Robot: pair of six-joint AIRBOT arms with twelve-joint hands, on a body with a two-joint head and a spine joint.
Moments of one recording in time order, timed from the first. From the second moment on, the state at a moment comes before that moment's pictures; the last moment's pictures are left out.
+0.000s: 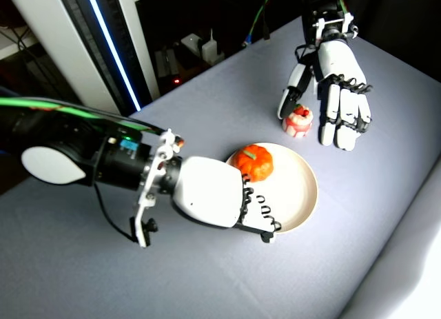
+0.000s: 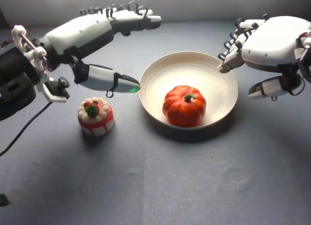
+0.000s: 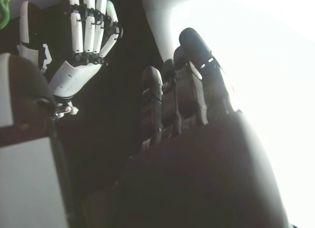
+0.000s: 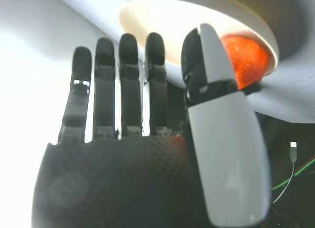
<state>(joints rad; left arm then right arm) 0.55 -1.21 1.54 0.31 -0.82 0.16 -0.39 -1.15 1.33 -0.28 0.19 -0.94</state>
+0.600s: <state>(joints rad) 0.69 -1.15 1.52 0.18 -0.80 0.16 -0.38 -1.07 1.24 -0.33 0.18 -0.96</state>
